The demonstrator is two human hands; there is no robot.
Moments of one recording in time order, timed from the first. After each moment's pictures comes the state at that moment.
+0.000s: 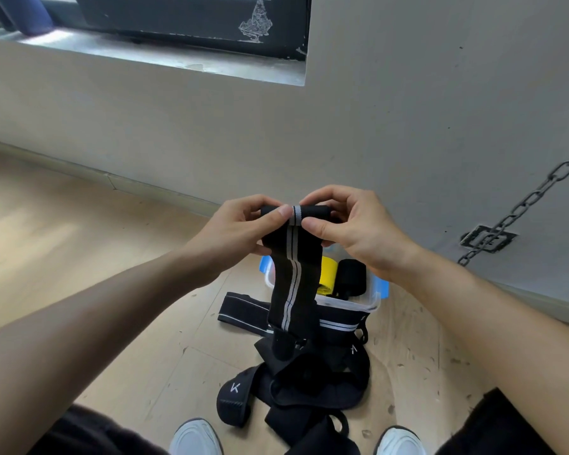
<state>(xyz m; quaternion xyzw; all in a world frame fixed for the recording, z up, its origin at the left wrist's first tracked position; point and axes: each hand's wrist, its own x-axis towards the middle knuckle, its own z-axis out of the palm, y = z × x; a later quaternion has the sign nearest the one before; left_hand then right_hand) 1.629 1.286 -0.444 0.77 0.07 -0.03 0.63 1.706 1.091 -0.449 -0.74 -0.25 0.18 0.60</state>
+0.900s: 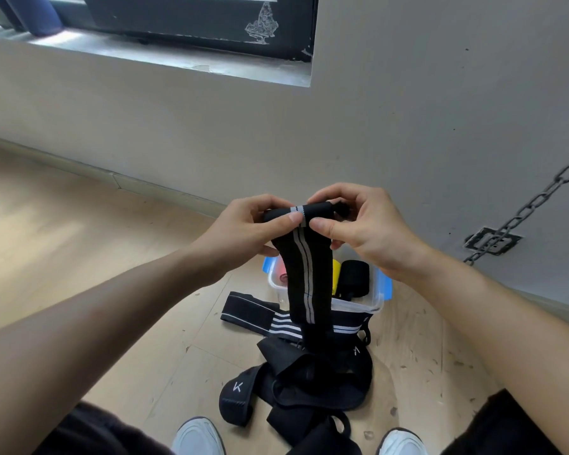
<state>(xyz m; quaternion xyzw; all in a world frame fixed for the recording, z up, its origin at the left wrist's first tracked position) 1.629 1.287 -0.444 0.79 0.06 -0.03 0.61 1.708 1.088 -0.447 -0.73 -0.27 0.16 0.60</state>
